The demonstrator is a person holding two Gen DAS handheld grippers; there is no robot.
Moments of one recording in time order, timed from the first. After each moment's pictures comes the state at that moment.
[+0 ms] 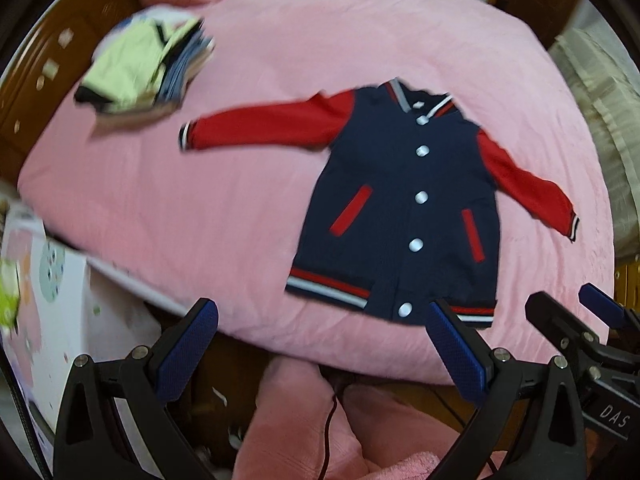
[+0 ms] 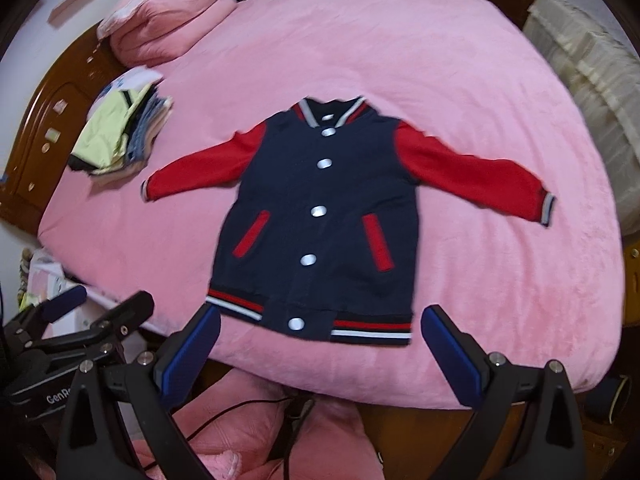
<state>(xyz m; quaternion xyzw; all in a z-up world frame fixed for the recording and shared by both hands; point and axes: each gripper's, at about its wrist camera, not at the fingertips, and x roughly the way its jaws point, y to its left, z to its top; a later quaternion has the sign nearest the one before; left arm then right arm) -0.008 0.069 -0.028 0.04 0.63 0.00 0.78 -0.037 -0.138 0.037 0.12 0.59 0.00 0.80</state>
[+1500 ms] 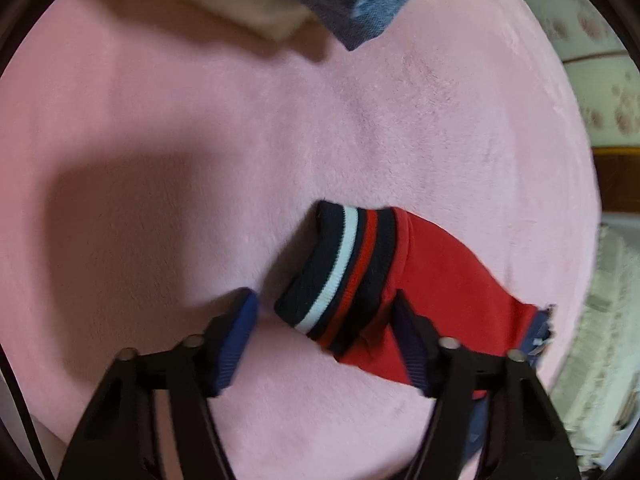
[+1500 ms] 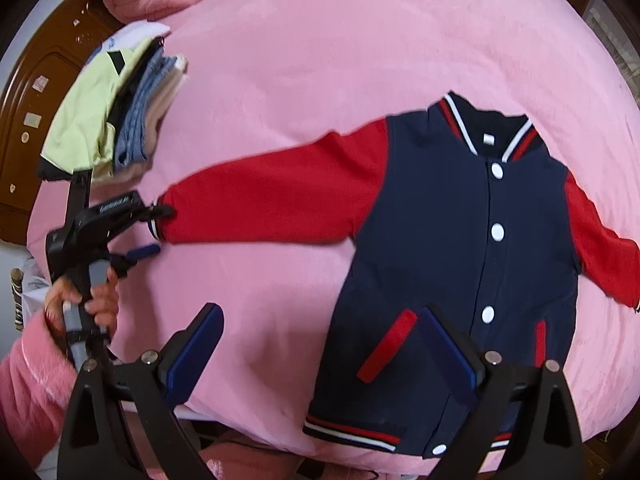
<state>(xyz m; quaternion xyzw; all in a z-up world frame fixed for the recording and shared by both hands) 0.287 0.366 -0.265 -0.29 0.67 0.04 0.68 0.178 0.009 -0.063 0.11 0.66 0.01 0.74</state>
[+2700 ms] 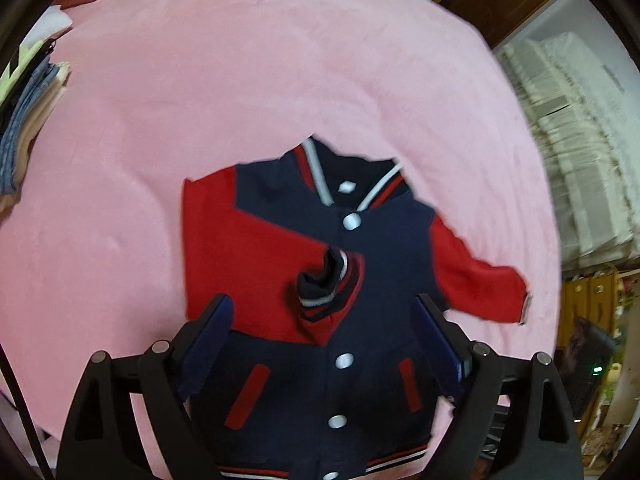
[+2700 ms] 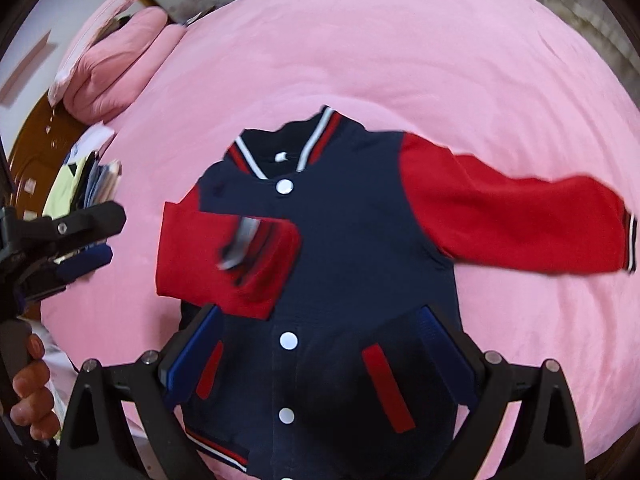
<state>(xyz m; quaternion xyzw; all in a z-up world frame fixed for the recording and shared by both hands) 0.229 -0.014 -0.109 -0.05 0.63 -0.17 0.76 0.107 -0.217 -0.092 0.24 0.57 -0.05 0.79</state>
